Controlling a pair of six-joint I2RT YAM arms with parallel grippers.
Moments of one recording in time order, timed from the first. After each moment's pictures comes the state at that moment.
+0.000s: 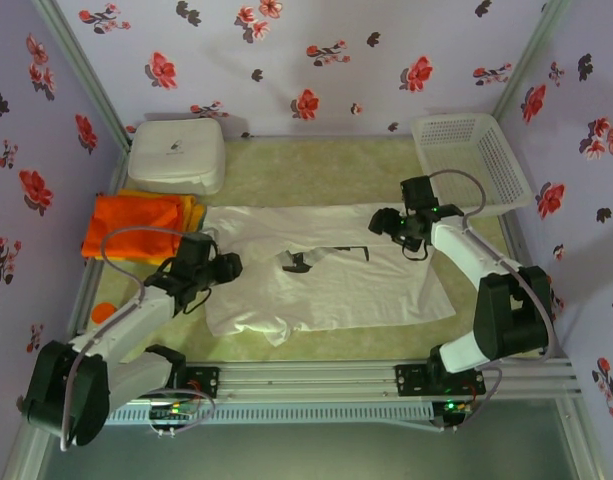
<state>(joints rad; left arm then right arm) -0.41 1.08 0.49 -0.23 0.03 -0.56 0.24 1.47 1.00 -0.58 -0.16 0.62</state>
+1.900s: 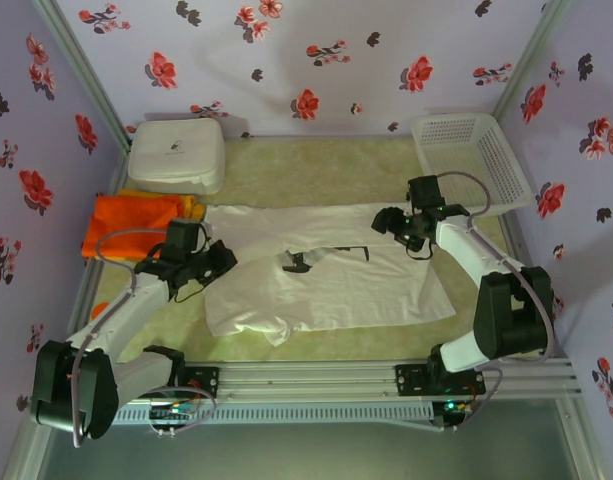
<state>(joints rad) -0.28 1.10 0.61 -0.41 0.35 -0.80 0.19 1.48 0.99 -0.58 -0.25 0.62</state>
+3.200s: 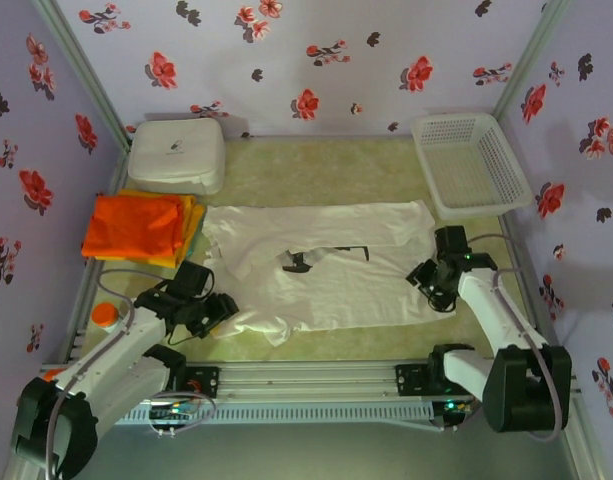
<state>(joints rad) -0.47 0.86 0.40 -0.75 0.20 -0.99 0.04 1.06 0.63 -0.89 -0.11 0.85</state>
